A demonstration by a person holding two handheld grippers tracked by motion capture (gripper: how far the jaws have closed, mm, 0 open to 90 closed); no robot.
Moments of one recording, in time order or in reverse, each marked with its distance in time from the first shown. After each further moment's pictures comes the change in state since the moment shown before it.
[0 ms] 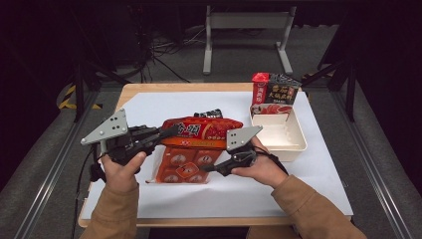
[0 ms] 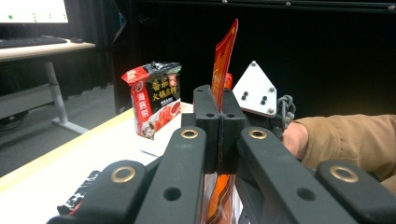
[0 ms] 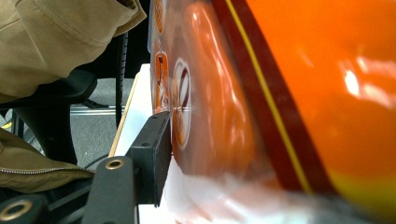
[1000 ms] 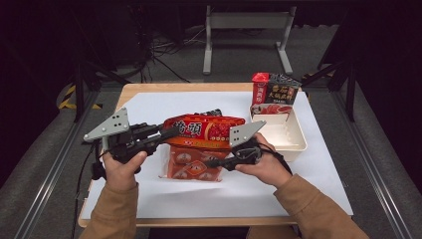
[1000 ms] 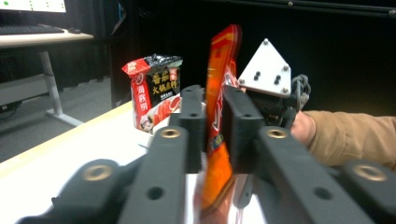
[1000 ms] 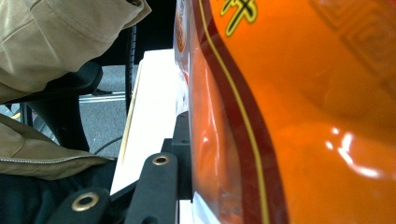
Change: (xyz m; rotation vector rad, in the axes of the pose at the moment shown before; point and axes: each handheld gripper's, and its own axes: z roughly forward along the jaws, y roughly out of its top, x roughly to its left) left arm 0.009 -0.005 0.000 0.016 0.002 -0.046; right arm 0.005 0.017 -0.021 0.114 -0.013 0.072
